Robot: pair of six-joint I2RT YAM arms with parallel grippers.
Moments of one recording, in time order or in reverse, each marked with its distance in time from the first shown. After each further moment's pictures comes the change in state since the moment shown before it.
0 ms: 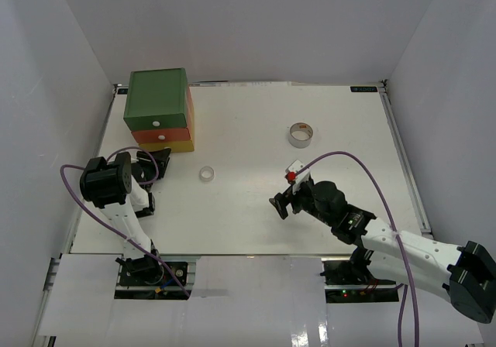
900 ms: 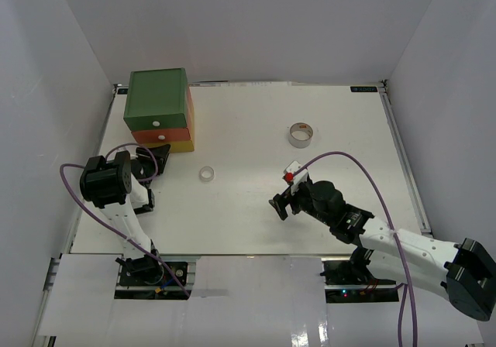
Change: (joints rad) left arm 0.000 0.000 0.047 -0.020 0.006 -0.001; right arm 0.000 0.029 0.000 0.000 -0.008 -0.011
